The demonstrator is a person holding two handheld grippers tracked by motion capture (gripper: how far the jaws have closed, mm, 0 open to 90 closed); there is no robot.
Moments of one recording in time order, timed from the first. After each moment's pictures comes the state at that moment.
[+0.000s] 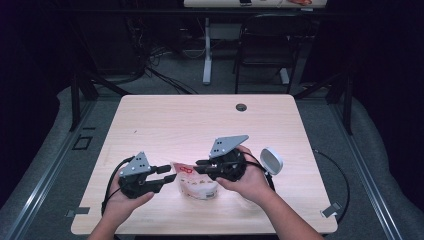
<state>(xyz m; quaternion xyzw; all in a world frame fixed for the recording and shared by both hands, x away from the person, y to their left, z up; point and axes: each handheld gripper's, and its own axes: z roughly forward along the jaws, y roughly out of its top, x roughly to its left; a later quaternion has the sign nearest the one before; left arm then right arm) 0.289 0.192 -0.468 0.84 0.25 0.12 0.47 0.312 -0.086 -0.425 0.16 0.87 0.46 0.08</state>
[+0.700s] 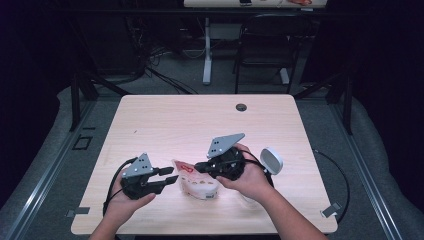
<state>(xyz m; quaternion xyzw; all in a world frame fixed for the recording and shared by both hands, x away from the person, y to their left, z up) 0.288 0.187 -0.471 0.85 0.24 0.11 0.46 0.315 -0.085 -0.420 0.14 0.89 0.44 0.08</state>
